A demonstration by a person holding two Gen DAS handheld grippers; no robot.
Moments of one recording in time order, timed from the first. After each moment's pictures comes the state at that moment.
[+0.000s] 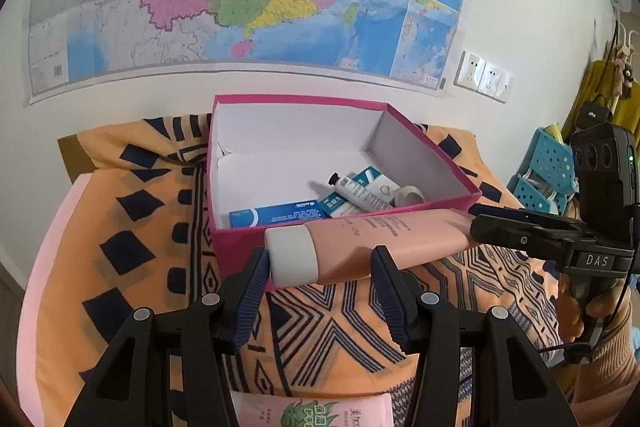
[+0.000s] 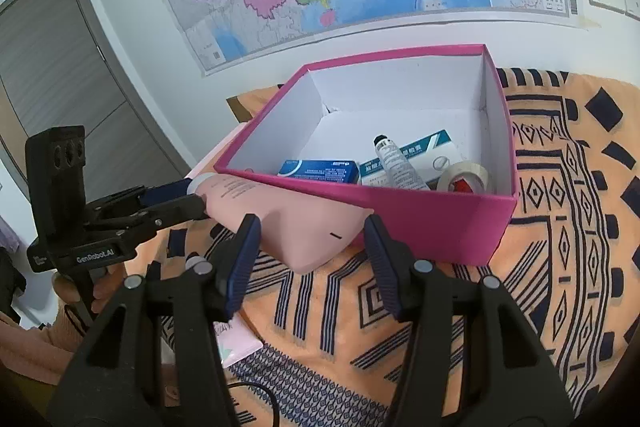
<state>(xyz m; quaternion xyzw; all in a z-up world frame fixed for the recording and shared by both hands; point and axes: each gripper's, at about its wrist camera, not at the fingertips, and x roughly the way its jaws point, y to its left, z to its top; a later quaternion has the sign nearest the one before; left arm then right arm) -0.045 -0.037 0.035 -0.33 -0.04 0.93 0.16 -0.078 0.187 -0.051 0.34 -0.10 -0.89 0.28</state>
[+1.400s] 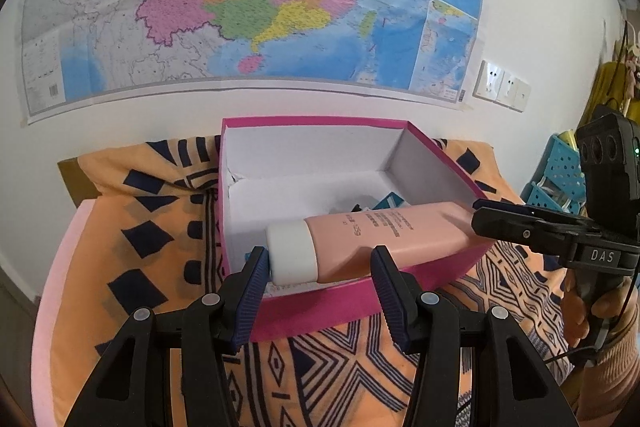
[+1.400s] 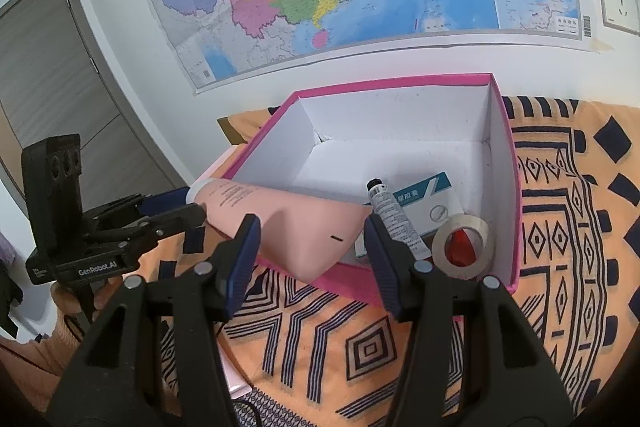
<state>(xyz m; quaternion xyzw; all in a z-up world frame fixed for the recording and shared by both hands) -0.091 -0.043 0.045 -0.33 -0.02 0.93 0.15 -0.124 0.187 -0.037 0.33 -0.10 -0.90 0.28</state>
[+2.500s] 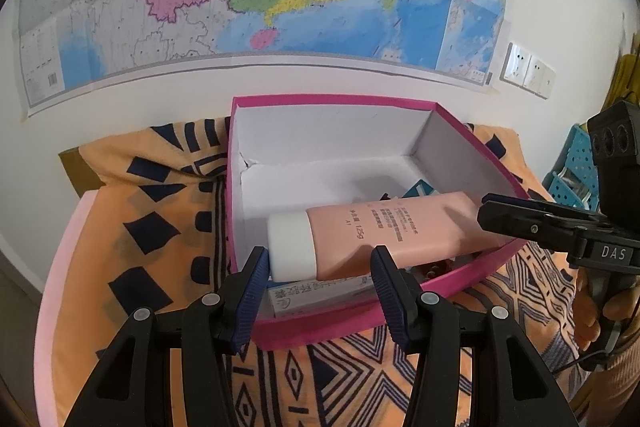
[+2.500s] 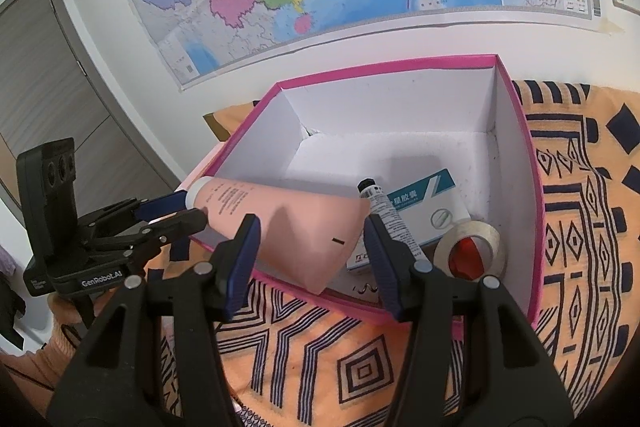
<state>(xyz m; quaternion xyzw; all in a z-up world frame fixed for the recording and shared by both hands) -0.122 -0.043 0.025 -0.36 -0.01 0.92 0.12 -0.155 0.180 -0.054 0.35 -0.11 -0.89 0.27</state>
